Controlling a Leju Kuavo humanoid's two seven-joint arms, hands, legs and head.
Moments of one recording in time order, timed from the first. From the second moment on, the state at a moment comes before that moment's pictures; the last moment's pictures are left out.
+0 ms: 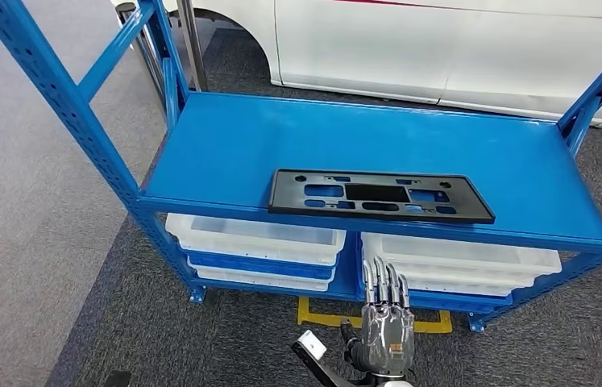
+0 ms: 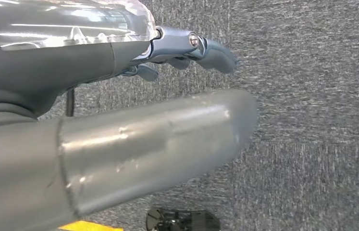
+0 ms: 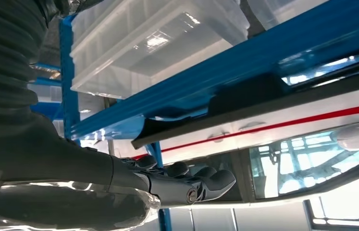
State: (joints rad) left arm -0.02 -0.03 0.67 -0.21 -0.74 0.08 -0.48; right arm -0.01 -0.12 0.74 -1.19 1.57 -0.70 0.45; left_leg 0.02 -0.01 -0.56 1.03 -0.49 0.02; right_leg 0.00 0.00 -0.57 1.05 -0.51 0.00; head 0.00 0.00
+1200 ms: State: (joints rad) left arm -0.03 -0.03 0.68 -0.21 -0.79 0.05 -0.45; right arm -0.03 -0.02 0.53 -1.24 1.57 -0.70 0.27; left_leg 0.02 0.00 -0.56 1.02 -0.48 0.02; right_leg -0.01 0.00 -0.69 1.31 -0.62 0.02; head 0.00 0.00
